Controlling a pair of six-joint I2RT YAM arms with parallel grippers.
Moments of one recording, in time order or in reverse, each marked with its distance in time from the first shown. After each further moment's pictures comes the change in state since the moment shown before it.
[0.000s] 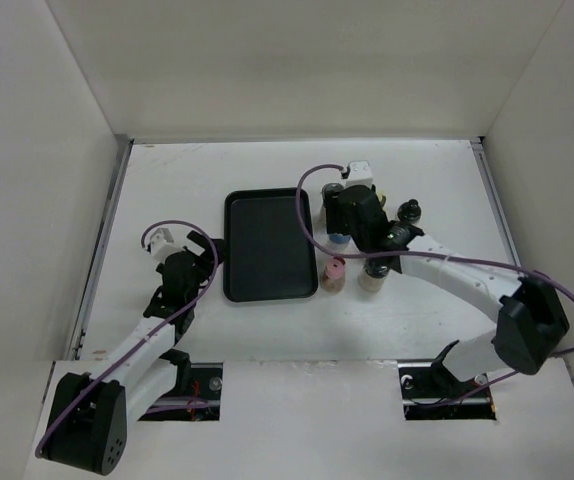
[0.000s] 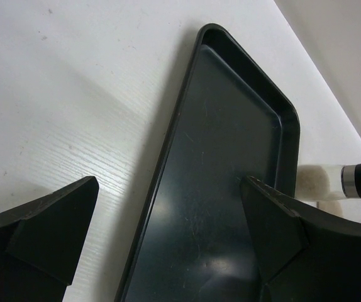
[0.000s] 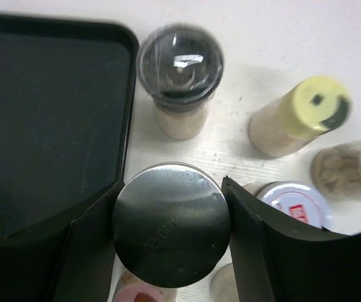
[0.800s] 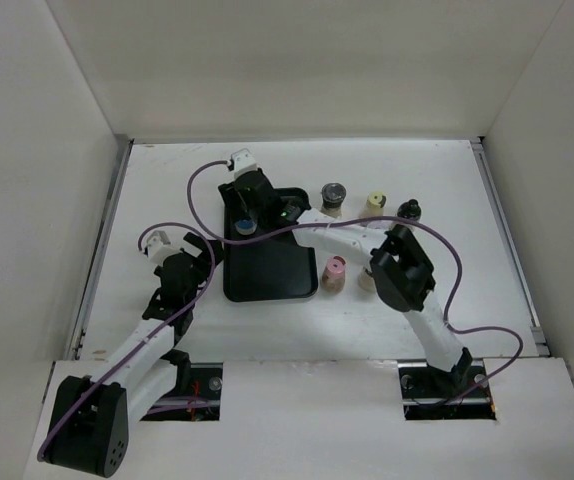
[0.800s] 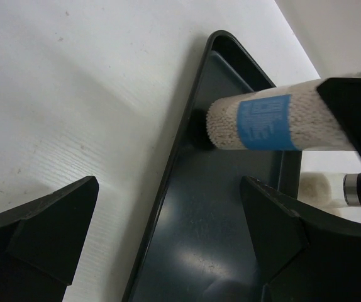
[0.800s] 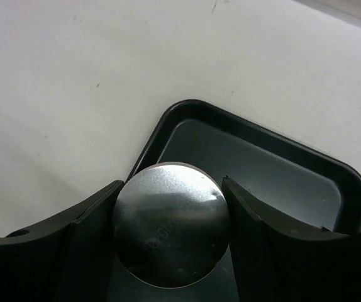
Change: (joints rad) left arm 0.025 -0.016 -0.017 -0.003 -0.001 -0.017; right arm 0.198 0.713 0.792 0.093 -0.113 -0.136
